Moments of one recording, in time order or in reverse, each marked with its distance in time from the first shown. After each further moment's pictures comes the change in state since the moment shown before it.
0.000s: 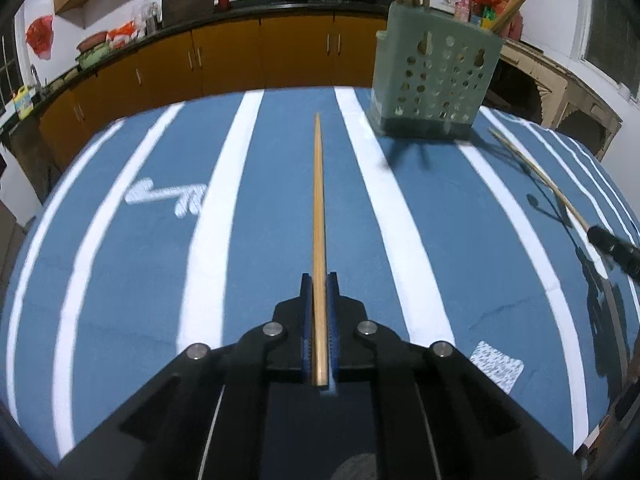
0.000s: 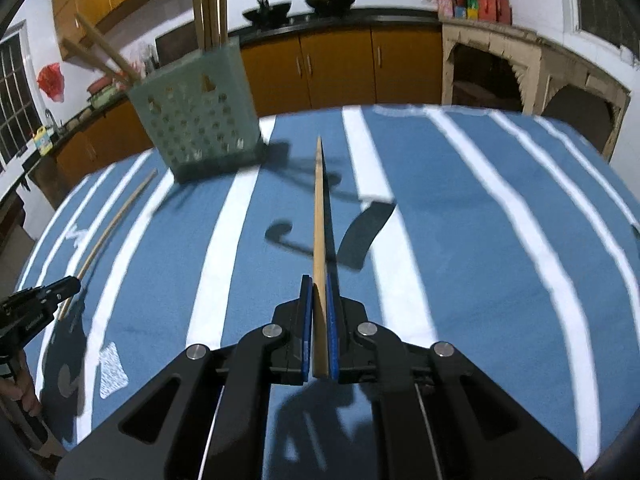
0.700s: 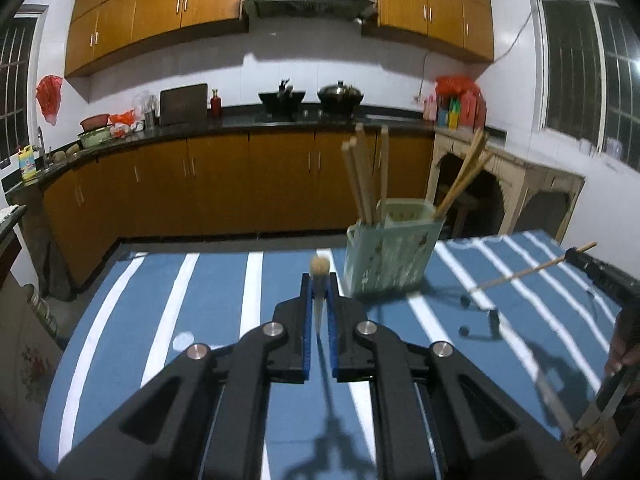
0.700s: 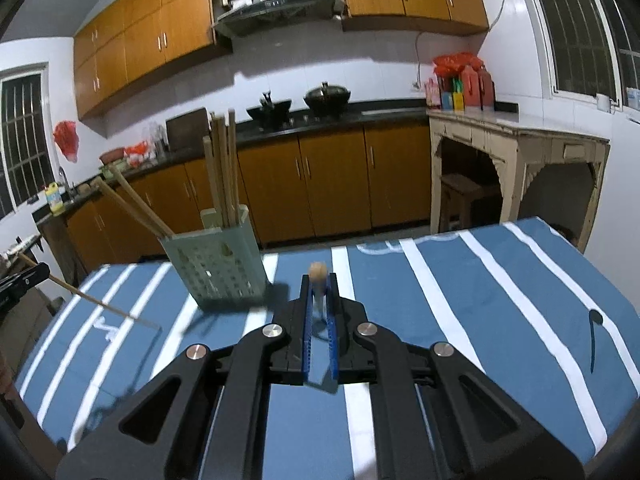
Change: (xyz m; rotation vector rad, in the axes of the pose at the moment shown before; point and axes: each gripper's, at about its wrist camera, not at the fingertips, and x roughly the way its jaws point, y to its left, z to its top) left arm -0.127 0.007 0.077 0.011 -0.384 -0.077; right arm -0.087 -0.010 0.068 0.005 -0.328 0.011
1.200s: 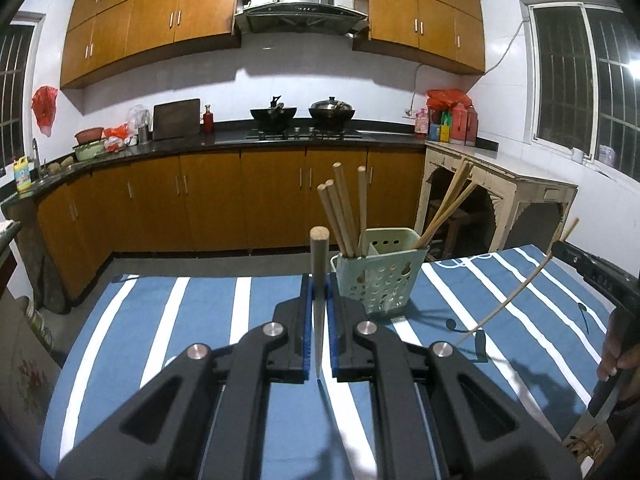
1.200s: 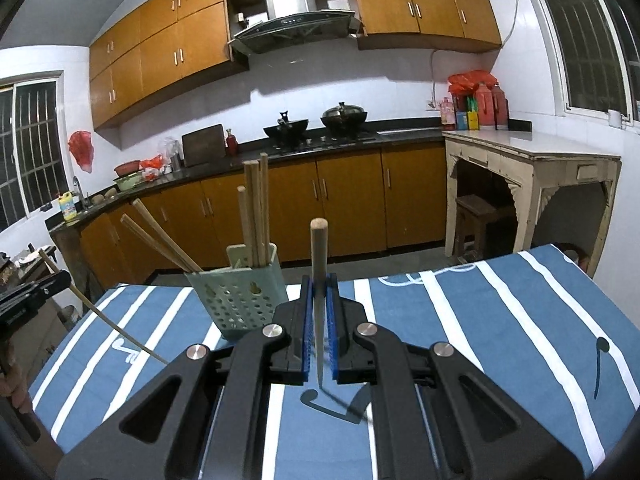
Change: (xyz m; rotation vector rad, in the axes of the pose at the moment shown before) left arm -0.003 -0.017 0.023 0.023 -0.045 -0.018; right arm -0.005 0.016 0.028 -0.019 -0.055 0.052
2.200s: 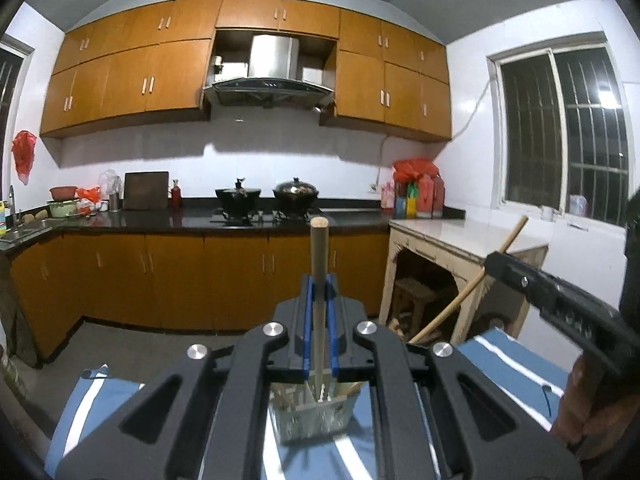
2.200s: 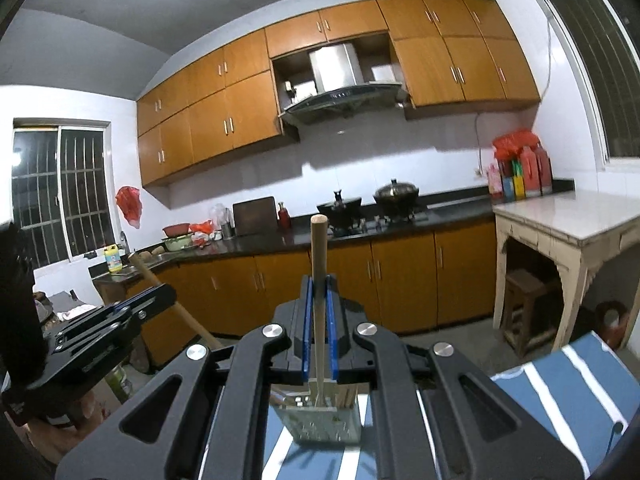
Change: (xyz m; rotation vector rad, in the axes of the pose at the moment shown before) left arm -0.015 -0.063 0.135 -0.004 -0.261 -0.098; right arm -0.025 0.054 0.120 -0.023 -0.241 0.176
